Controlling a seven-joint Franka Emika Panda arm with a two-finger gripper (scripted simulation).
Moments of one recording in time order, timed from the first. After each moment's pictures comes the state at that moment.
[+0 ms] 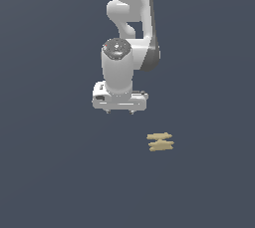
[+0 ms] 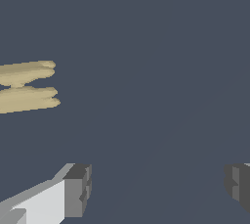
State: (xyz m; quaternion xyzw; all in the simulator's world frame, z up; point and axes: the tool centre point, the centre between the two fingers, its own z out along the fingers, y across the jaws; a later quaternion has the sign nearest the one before) arm 0.003 -0.031 0.155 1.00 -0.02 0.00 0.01
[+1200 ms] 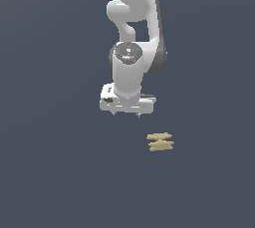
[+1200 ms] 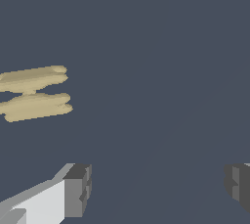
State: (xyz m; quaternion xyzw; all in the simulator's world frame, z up) arm 0.010 -0.005 0.148 1.00 -0.03 0.00 0.01
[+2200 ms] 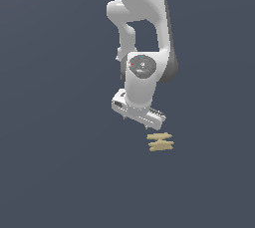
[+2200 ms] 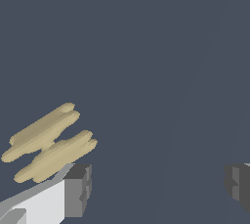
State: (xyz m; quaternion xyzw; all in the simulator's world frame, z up) arm 0.035 0.034 0.127 0.97 -0.23 0.00 0.01
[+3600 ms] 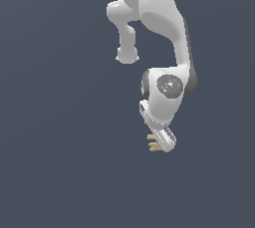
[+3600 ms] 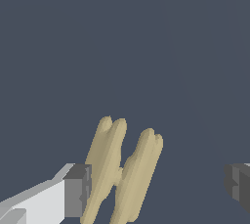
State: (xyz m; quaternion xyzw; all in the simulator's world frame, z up) arm 0.065 0.108 0.088 0.84 -0.54 0.00 0.00
